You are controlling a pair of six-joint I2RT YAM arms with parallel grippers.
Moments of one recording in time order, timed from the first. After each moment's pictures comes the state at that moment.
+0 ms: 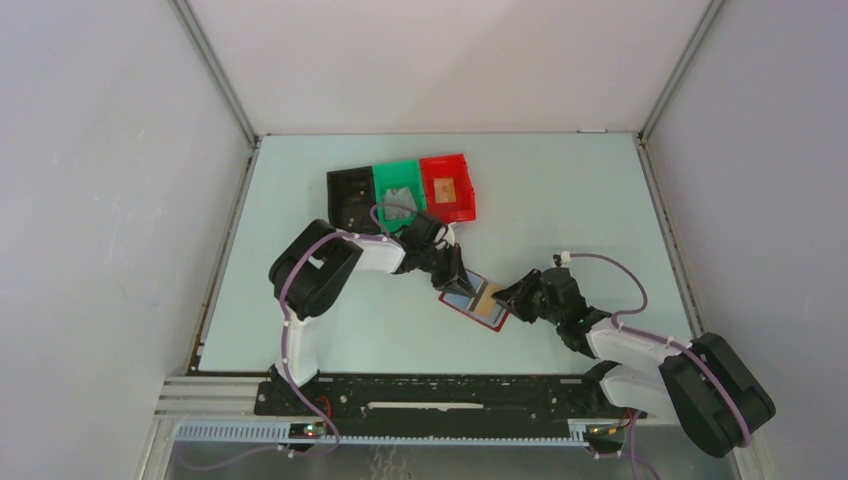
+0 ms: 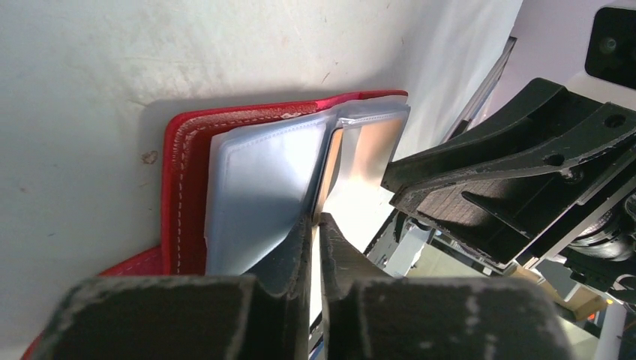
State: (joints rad) left arm -0.69 2.00 1.06 0.06 0.72 -0.84; right arm 0.53 1.13 0.20 0.30 -0.09 1.21
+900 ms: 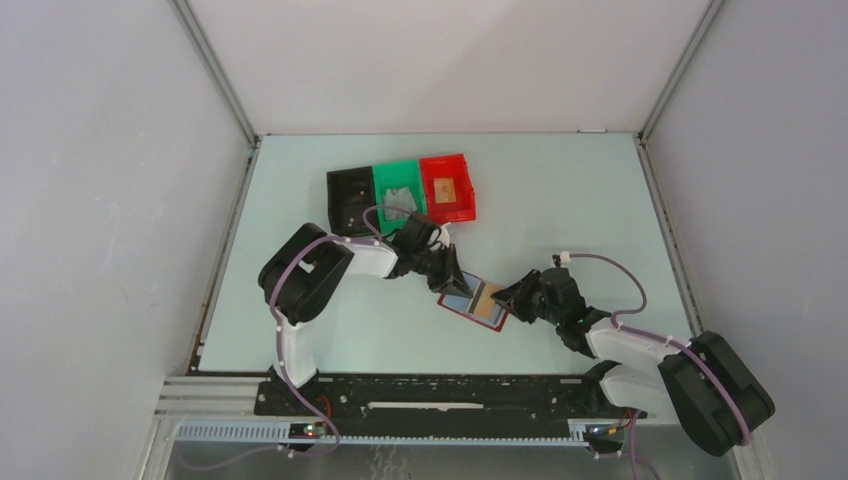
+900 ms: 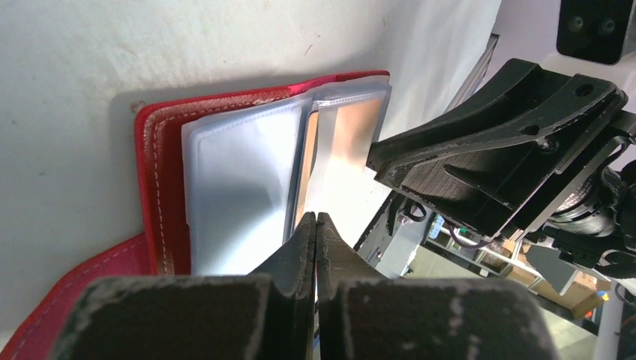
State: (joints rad) left arm -0.67 1.94 0.98 0.12 0.72 -0.85; right arm 0.53 1.13 0.20 0.30 -0.08 1.22
